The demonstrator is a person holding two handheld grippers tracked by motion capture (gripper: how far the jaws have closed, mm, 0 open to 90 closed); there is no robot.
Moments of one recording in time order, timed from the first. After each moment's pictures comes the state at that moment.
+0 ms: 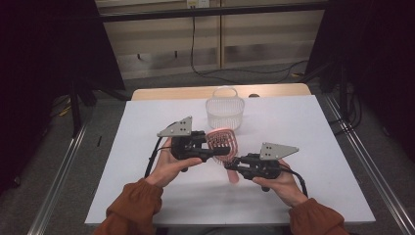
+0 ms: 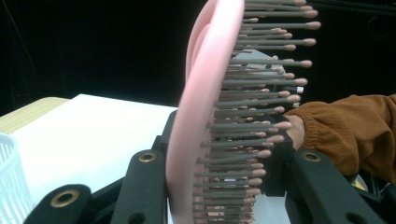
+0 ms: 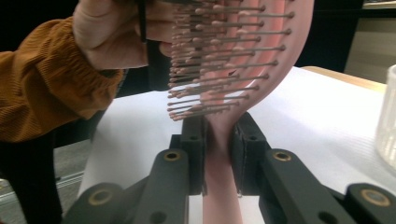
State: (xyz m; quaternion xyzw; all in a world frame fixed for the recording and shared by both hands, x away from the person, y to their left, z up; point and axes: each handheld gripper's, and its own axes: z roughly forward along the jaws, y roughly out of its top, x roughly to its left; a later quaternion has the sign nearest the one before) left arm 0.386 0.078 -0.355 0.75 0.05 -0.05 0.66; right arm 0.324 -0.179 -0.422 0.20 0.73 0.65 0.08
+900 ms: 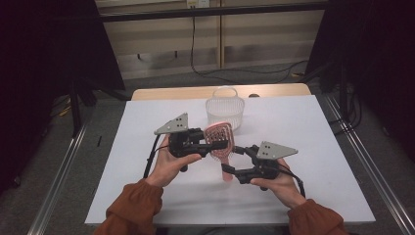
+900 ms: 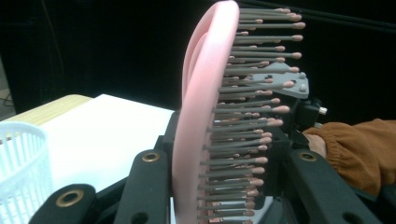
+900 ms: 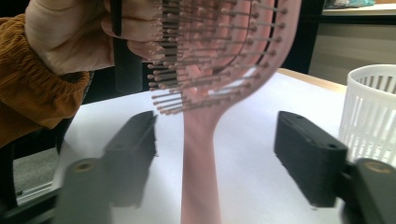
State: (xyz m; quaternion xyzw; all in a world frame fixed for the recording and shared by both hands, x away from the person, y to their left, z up) left arm 0.387 0.083 -0.348 0.74 0.10 -0.03 0.66; right arm 0.321 -0.172 -0.416 0.24 0.72 0.63 0.13
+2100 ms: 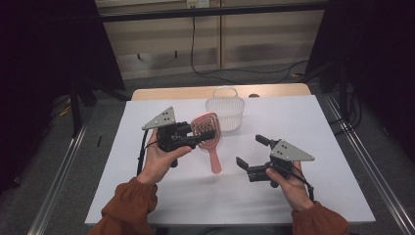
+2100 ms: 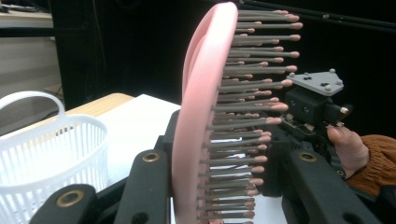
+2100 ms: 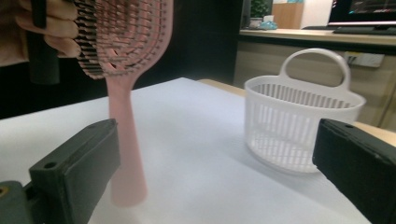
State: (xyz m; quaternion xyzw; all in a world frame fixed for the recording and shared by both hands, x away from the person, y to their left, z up) left arm 0.393 0.109 -0.337 0.74 0.16 0.02 0.66; right arm 0.313 -0.200 -0.412 0.32 0.68 0.61 0.26
